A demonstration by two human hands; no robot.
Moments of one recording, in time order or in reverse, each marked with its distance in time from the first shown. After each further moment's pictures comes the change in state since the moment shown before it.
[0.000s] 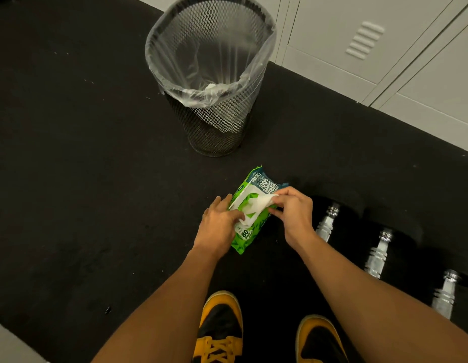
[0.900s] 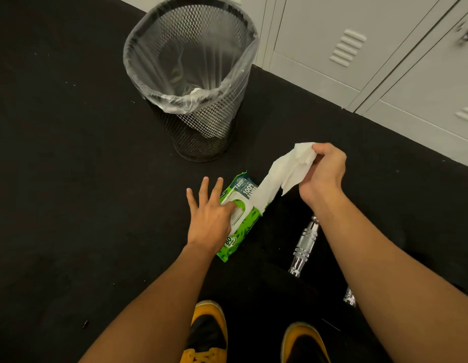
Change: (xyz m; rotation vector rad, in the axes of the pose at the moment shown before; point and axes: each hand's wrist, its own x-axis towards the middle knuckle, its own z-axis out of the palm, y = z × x) left_hand 0.023 0.027 -0.003 0.363 0.200 0.061; right_hand 0.035 -0.102 -0.028 0.487 0.130 0.000
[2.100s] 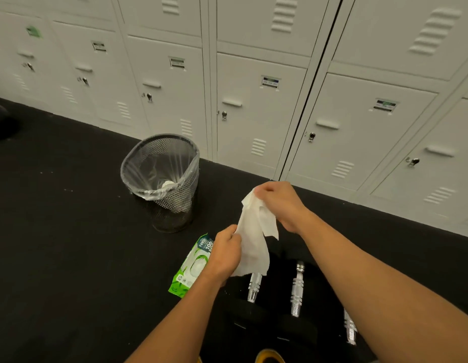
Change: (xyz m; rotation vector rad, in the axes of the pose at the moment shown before) left_hand -0.058 0.150 -0.165 -1.167 -0.125 -0.196; right_hand -0.161 -0.146 -0.029 -0.889 -0.228 -0.386
